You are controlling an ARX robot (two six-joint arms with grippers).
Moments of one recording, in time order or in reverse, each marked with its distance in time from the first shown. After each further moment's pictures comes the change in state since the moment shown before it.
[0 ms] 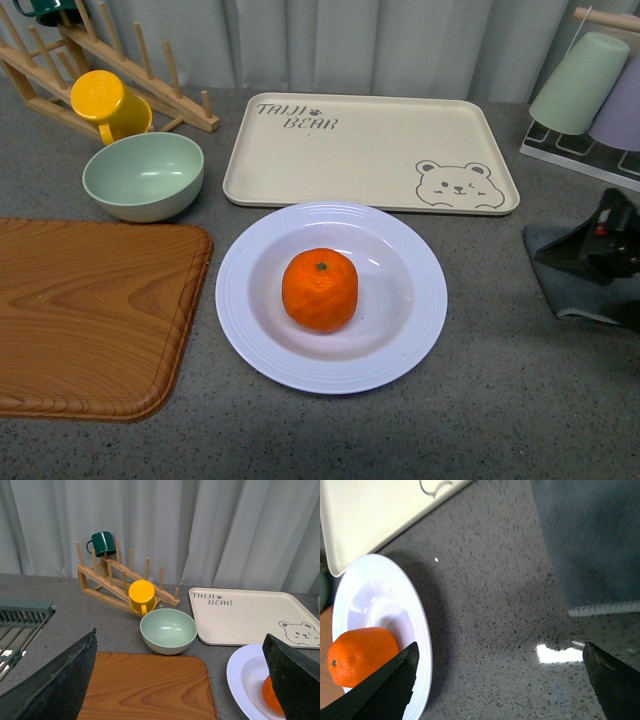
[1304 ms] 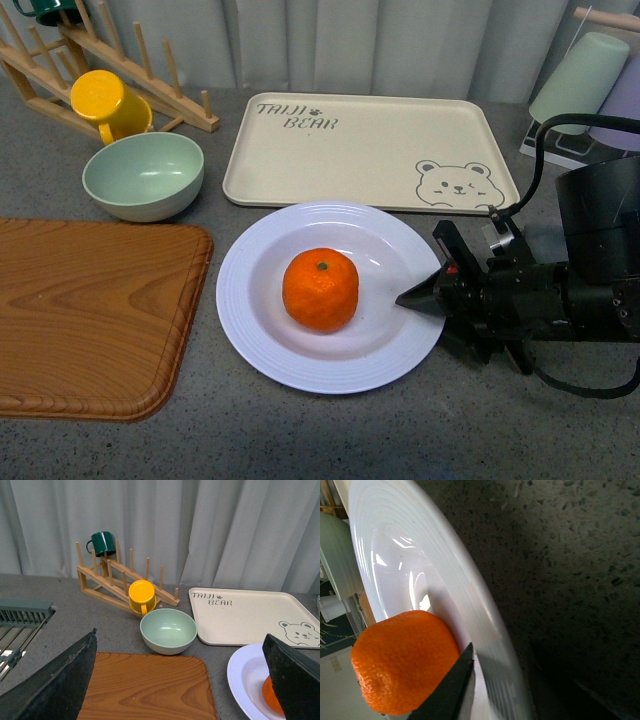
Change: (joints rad) left arm 0.000 0.000 0.000 0.000 0.000 0.000; right arm 0.230 0.390 0.233 0.150 -0.216 0.375
